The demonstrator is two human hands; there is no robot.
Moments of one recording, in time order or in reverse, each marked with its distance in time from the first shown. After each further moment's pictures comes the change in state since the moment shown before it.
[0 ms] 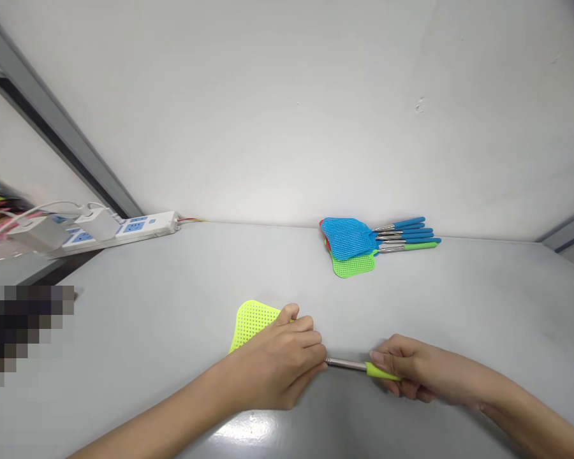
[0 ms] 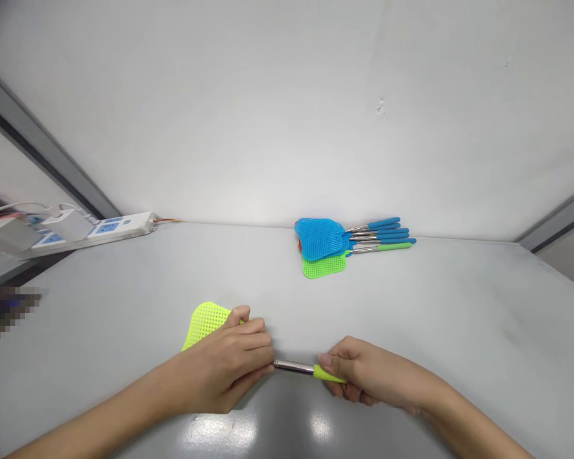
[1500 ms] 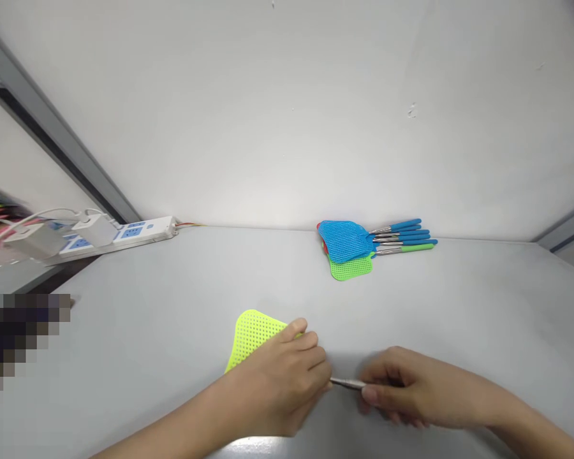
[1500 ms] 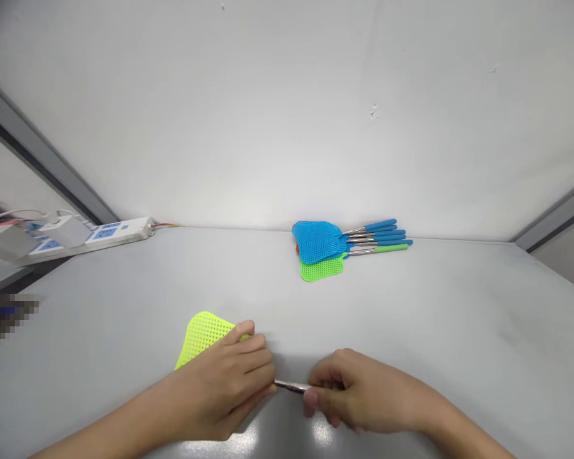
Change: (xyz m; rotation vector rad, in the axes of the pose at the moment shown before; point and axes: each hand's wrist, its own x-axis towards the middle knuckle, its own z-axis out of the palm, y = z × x) left_hand 0.000 0.011 0.002 0.111 0.021 0.064; right_hand -0.005 -0.008 0.011 -0.282 -0.063 -0.103
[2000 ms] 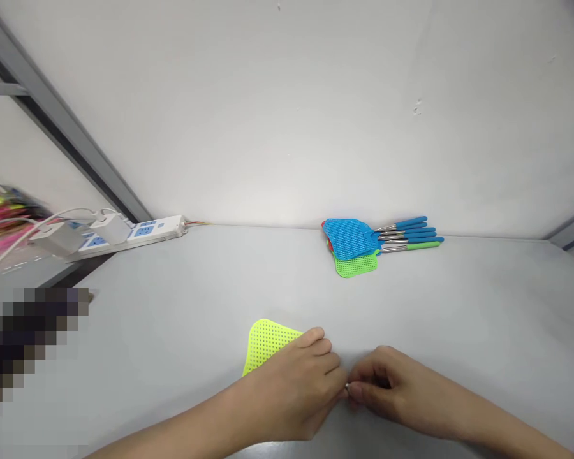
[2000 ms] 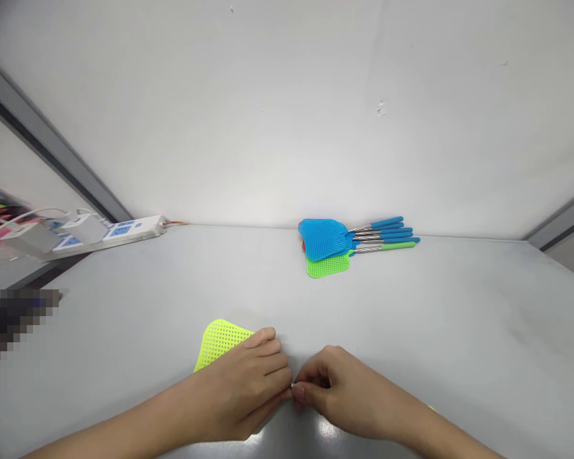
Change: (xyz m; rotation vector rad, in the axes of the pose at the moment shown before) left_hand 0.002 0.014 0.012 -0.030 -0.056 0.027; right_hand 0.014 -0.010 0.024 -0.086 0.153 -0.142
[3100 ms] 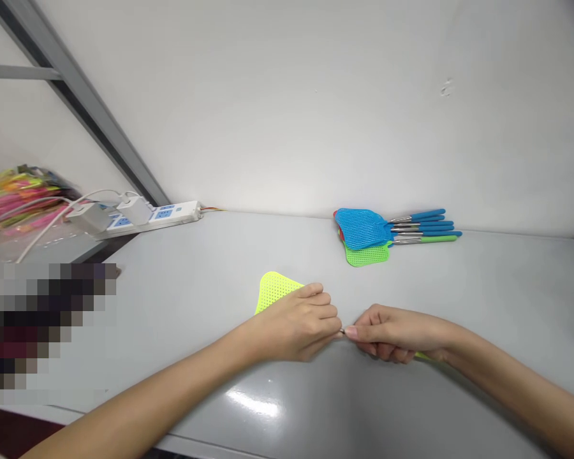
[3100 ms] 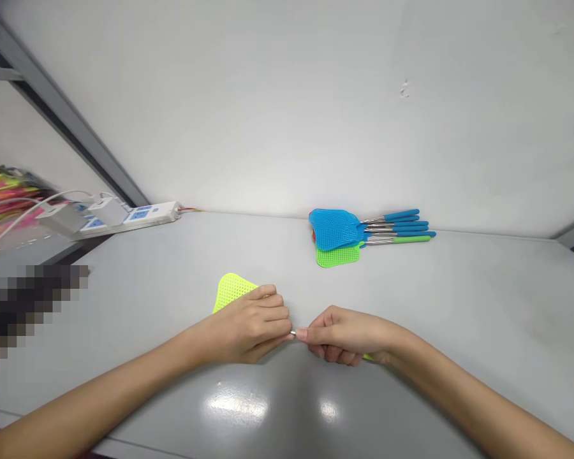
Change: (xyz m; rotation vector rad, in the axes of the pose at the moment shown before) left_hand 0.003 -0.034 -0.010 0.171 0.115 0.081; right_hand 0.028 0.005 -0.034 0.348 -0.302 0.210
